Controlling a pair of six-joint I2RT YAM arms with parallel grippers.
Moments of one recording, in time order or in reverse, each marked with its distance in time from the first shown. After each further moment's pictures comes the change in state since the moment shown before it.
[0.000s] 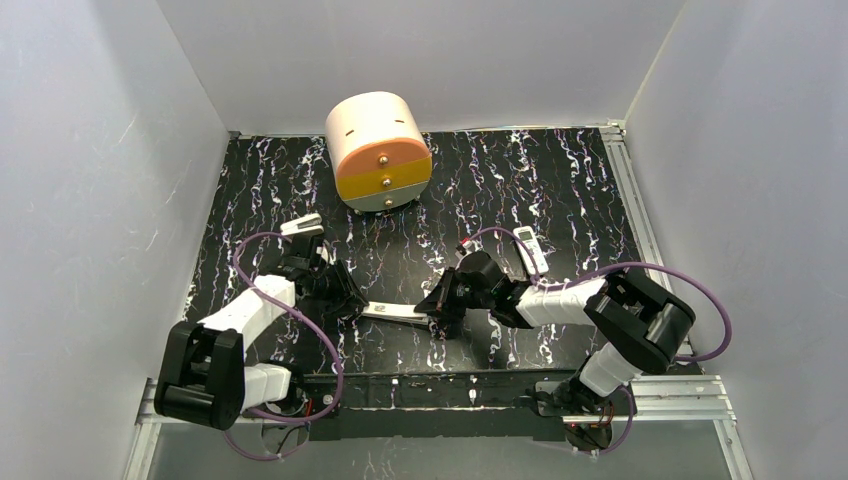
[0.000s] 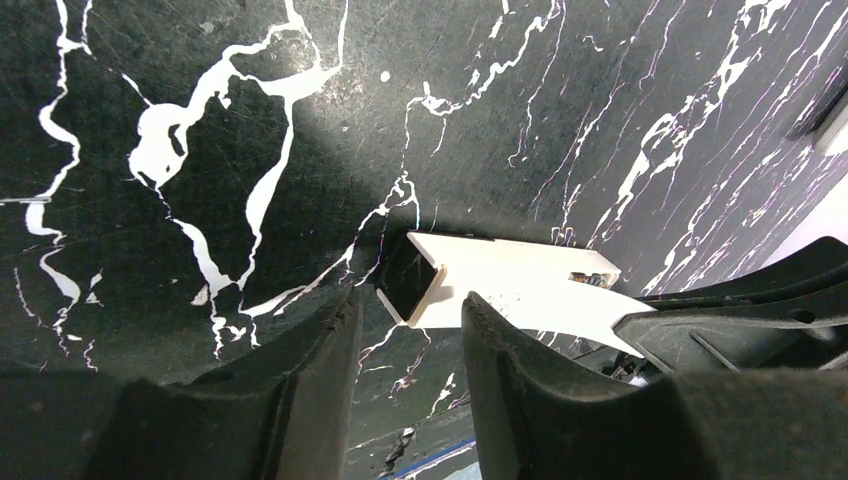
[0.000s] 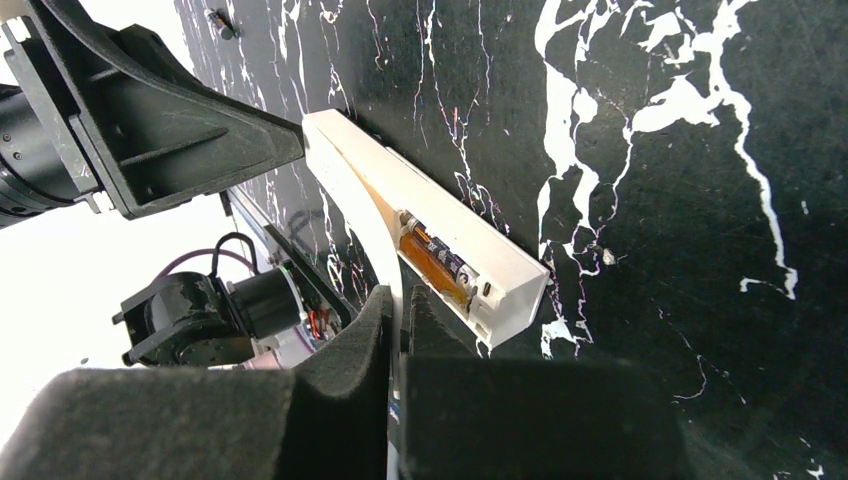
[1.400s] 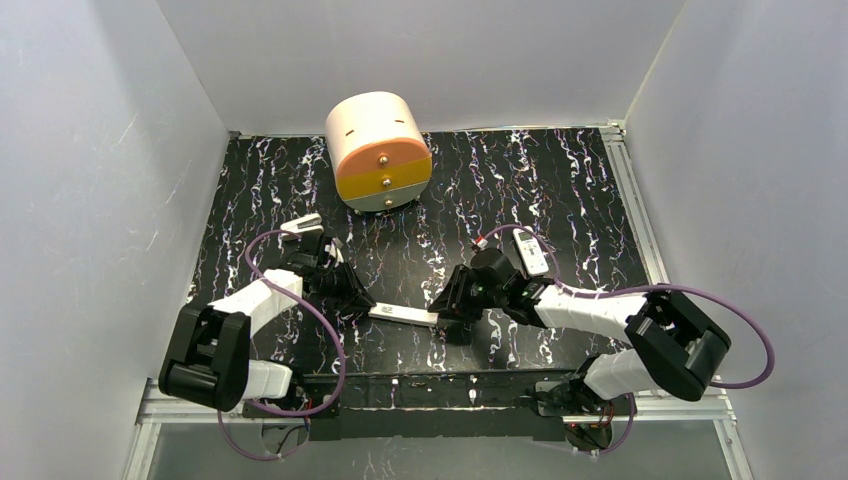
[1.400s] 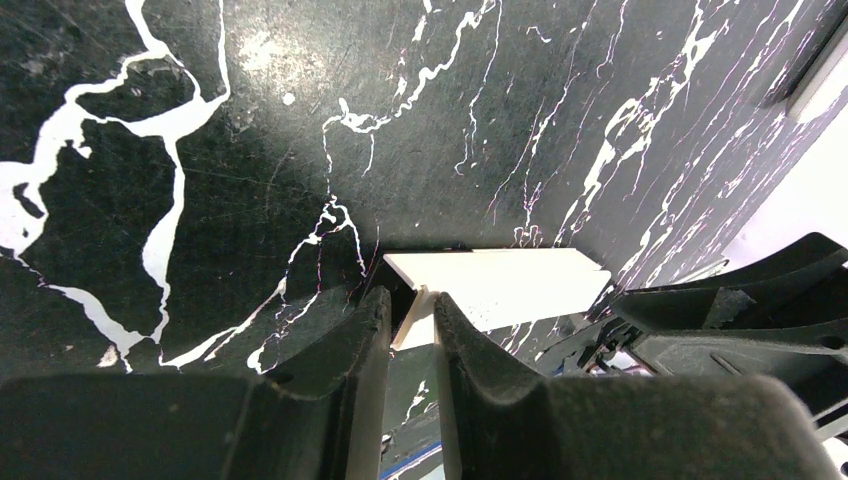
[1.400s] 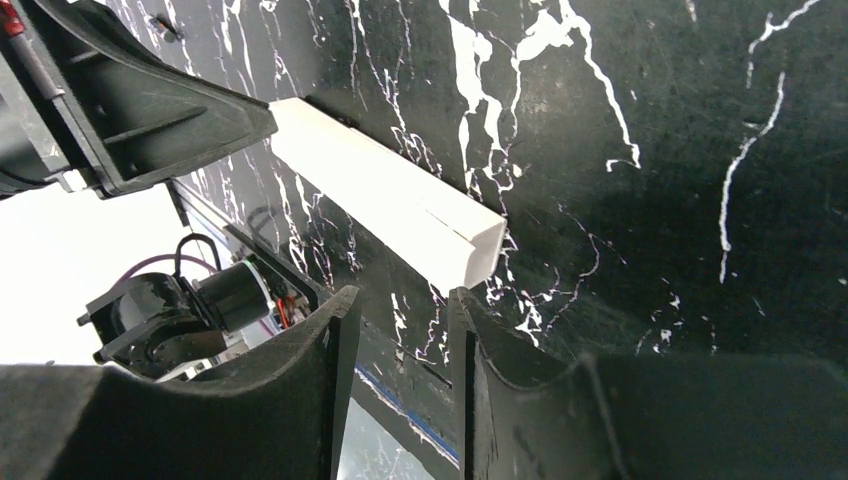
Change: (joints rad) left arm -0.050 0.096 0.008 0.095 0.054 -0.018; right arm -0.030 -0.183 0.012 -0.307 0.031 -0.045
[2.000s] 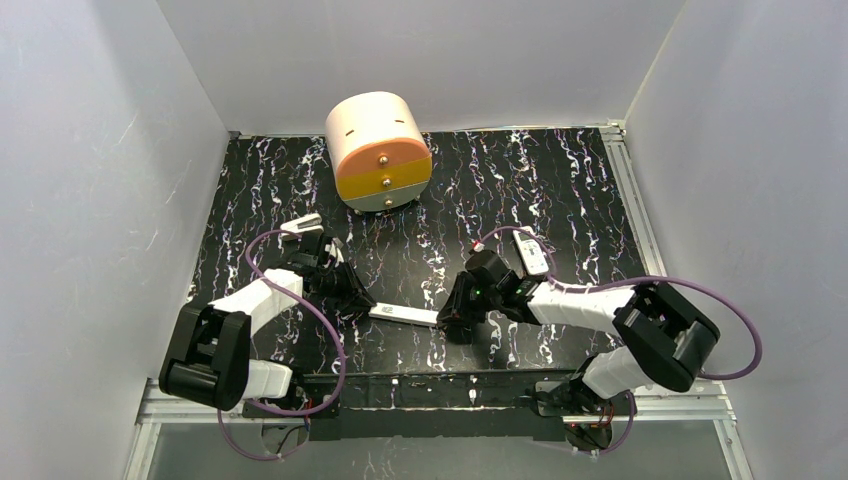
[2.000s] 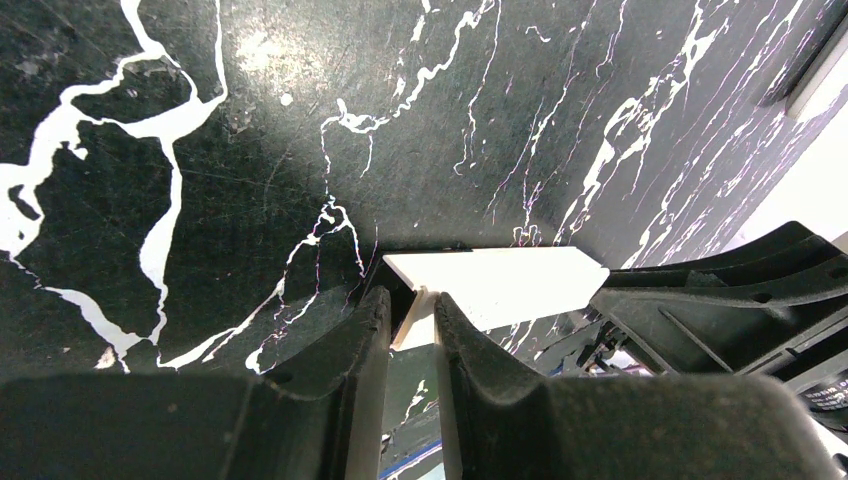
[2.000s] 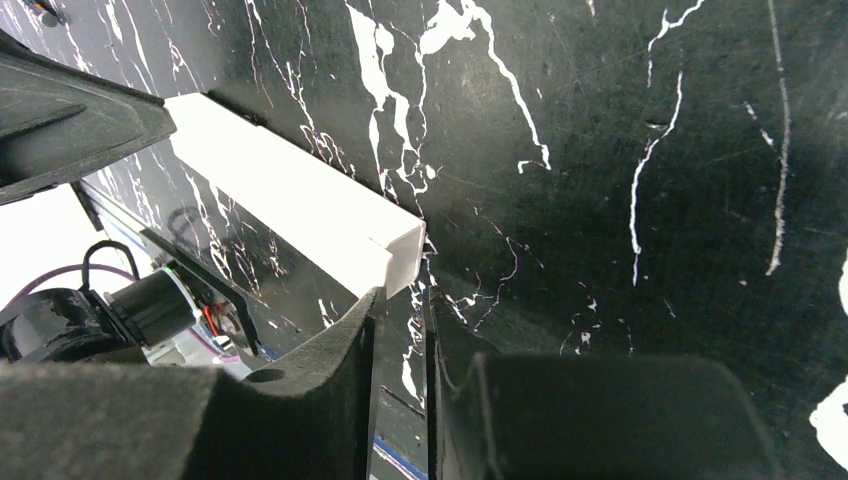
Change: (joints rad) left arm 0.000 0.006 0.003 0.000 0.004 0.000; right arm -0.002 0.052 0.021 -0.095 0.029 -0.084
